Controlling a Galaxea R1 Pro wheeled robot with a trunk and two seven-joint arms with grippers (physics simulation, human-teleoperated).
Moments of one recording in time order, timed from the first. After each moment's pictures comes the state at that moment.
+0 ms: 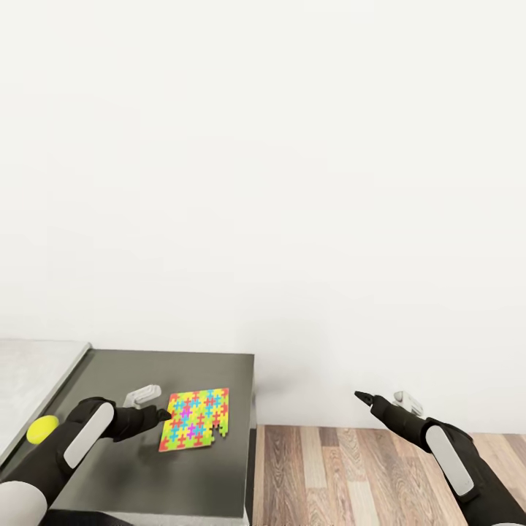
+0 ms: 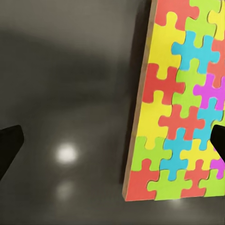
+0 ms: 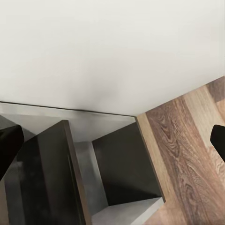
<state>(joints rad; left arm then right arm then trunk) -0.54 0.33 -0.23 -0.87 0.79 0.83 0.06 -0.41 -0.21 -0.13 -0.93 -0.71 0.58 0.20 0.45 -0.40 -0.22</state>
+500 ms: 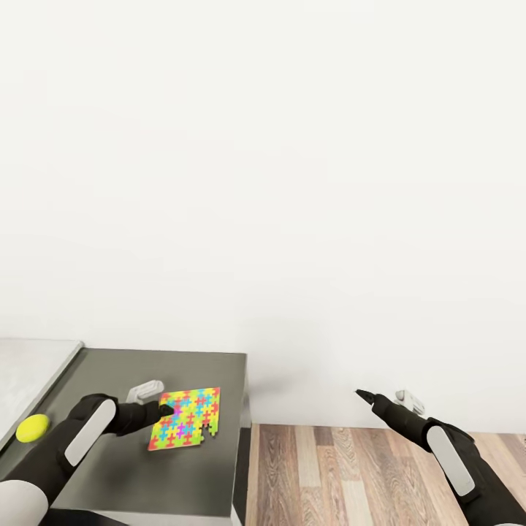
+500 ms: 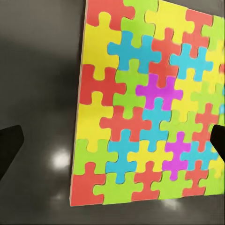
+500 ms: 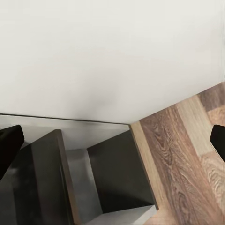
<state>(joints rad) -0.54 0.33 -0.23 -0.91 0.79 0.83 0.06 -0.40 -0.22 -0.13 -0.93 -0.71 0.55 0.21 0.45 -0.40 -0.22</state>
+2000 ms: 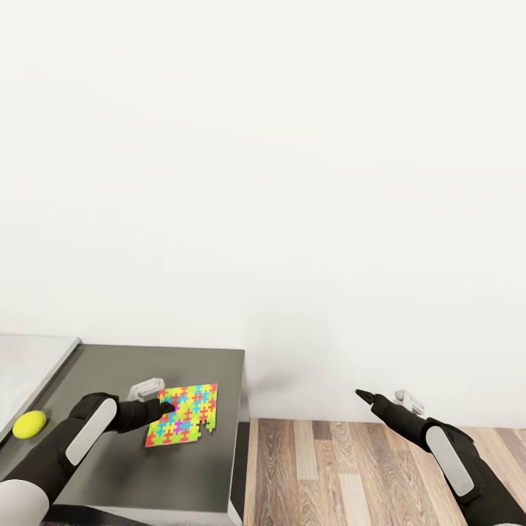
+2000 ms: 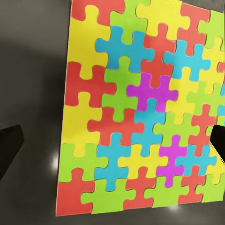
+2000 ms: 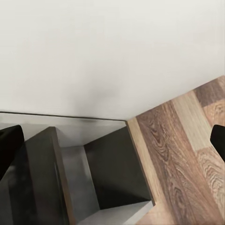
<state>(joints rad) -0.54 0.33 -0.23 -0.92 0.79 0.81 0.06 -0.40 -0.21 -0.13 -0.93 -0.71 0.55 0.20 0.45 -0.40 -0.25</state>
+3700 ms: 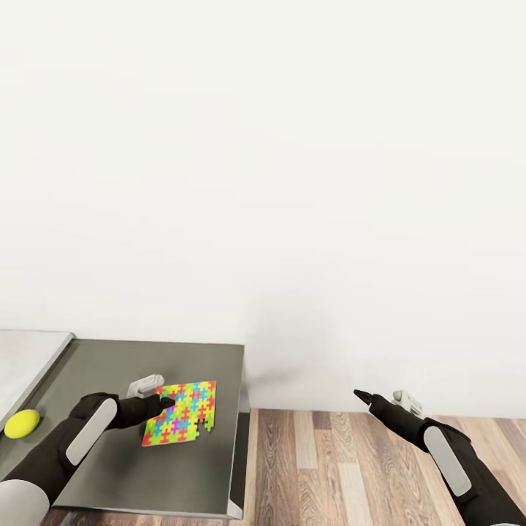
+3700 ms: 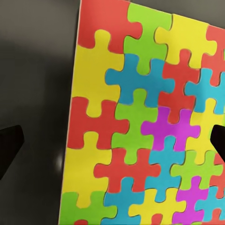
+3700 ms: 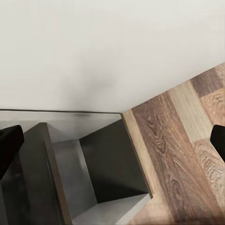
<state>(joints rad) -0.54 0.33 -0.23 -0.92 0.79 0.75 0.06 -0.40 -0.21 -0.13 -0.93 -0.71 0.55 0.20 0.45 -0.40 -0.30</state>
